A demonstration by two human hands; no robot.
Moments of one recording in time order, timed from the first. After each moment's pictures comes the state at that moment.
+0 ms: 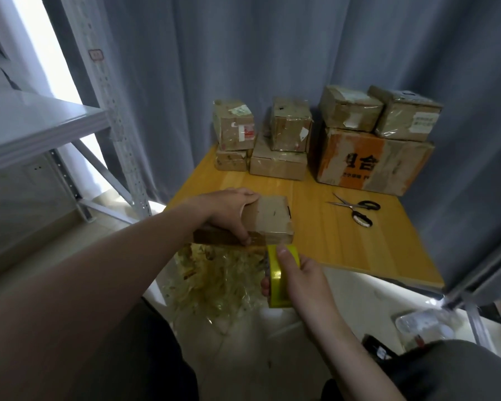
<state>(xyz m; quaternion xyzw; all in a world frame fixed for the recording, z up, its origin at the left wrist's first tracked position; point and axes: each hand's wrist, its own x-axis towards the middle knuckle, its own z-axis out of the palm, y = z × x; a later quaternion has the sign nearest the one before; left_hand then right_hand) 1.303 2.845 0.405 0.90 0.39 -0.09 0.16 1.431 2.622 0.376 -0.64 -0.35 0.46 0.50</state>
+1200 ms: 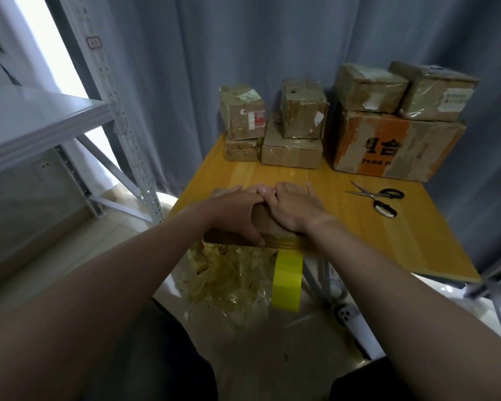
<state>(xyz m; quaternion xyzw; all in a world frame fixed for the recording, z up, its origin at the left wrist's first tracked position) 1.291 2.843 0.382 0.94 0.31 -0.03 0.15 1.457 2.785 0.384 -0.74 -0.66 0.14 0.03</state>
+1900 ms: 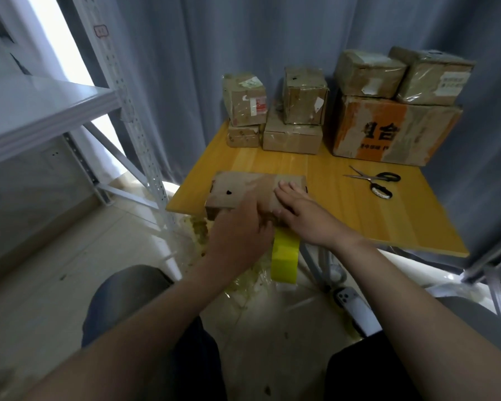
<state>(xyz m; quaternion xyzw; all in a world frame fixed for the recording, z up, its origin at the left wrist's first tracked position) 1.289 2.709 0.353 0.80 0.49 0.32 0.11 1.471 2.711 0.366 -0.64 -0.72 0.23 0.17</state>
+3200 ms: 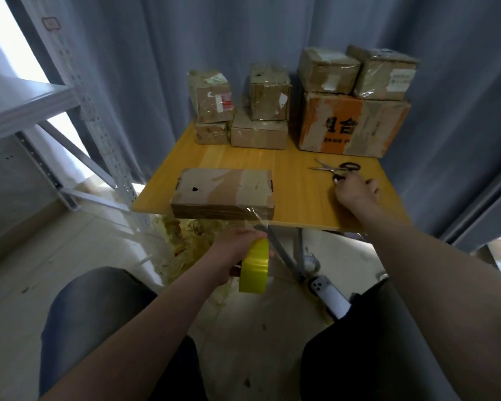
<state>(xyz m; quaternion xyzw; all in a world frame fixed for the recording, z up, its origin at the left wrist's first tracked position) 1.329 2.686 0.344 0.50 0.52 0.20 0.67 1.630 2.730 0.349 -0.89 -0.39 0.14 0.19</state>
